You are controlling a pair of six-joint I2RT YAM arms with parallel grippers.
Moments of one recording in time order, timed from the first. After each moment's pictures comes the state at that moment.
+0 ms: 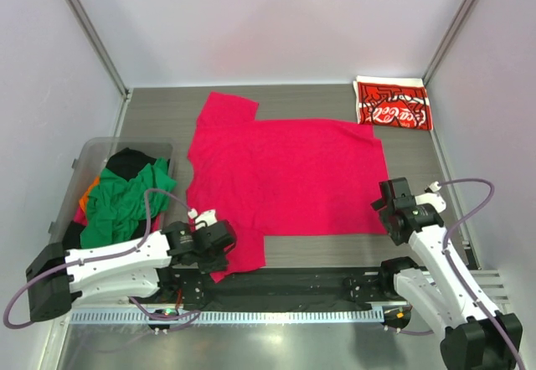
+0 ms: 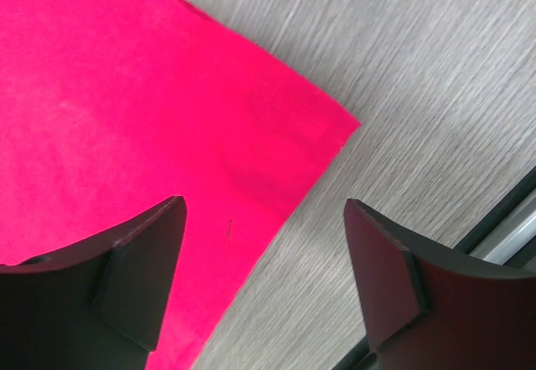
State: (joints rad) left arm -1.13 0.95 0.51 -0.85 -0.15 -1.33; right arm 0.18 0.76 0.56 -0.94 0.46 1.22
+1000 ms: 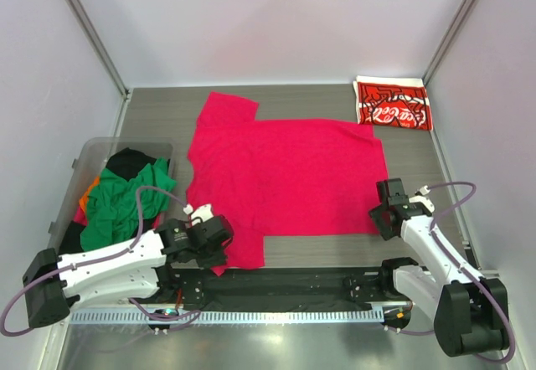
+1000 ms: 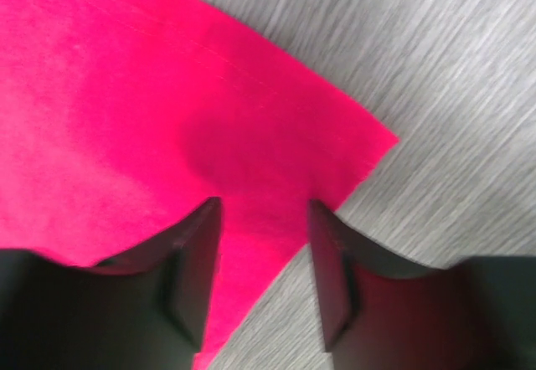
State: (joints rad) left arm -1.09 0.90 0.53 -0.88 -0.17 -1.32; right arm 0.10 0.94 0.43 -0.70 0.34 1.18
